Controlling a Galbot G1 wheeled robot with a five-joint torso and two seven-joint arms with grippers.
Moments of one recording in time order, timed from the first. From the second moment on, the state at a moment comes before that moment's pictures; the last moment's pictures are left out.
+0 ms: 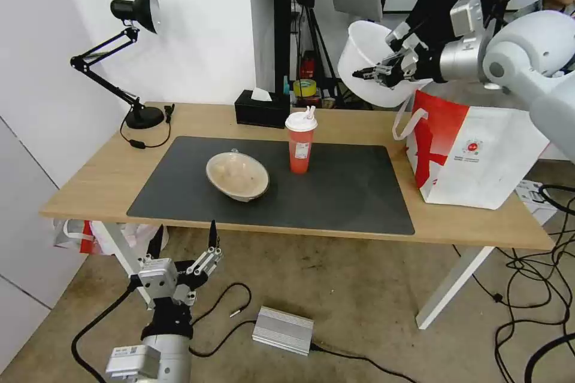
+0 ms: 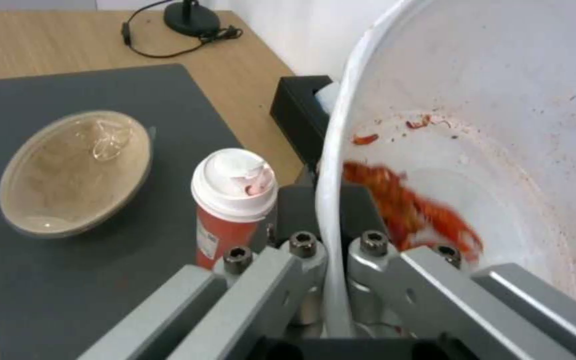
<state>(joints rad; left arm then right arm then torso) 1.86 -1.57 -0.42 -2.42 -0.02 -0.08 -0.13 0.29 0.62 -0.50 1.52 0.93 -0.61 -0.54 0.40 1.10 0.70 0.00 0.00</state>
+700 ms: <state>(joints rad) 1.86 -1.57 -0.41 -2.42 -0.02 -0.08 -0.13 0.29 0.59 -0.47 1.50 0.93 -0.61 -0.55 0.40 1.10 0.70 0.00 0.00</state>
